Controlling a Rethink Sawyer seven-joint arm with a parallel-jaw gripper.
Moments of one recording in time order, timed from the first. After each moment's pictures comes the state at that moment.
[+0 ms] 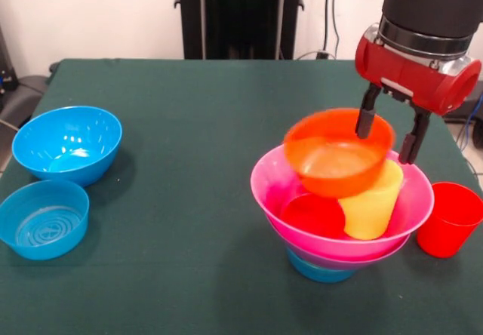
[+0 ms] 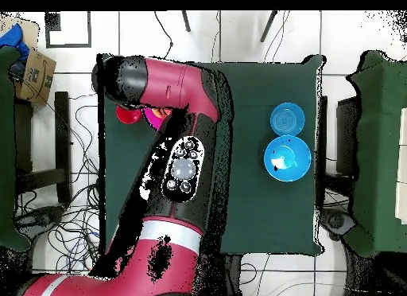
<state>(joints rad) 0.12 -0.39 -0.33 1.04 0.31 0.87 2.45</state>
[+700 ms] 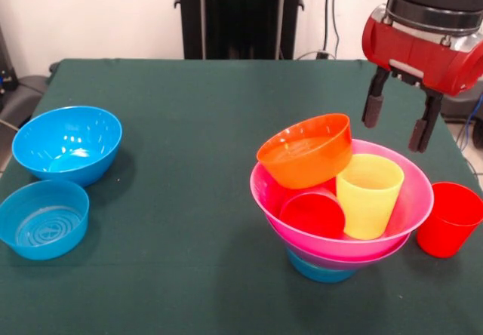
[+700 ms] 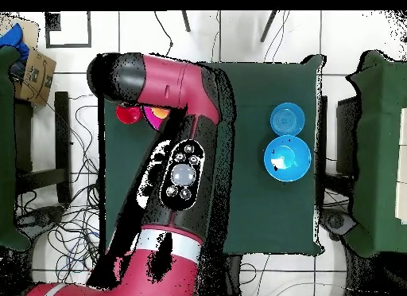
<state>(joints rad) 0.12 -0.42 -0.34 1.05 0.32 0.86 2.45</state>
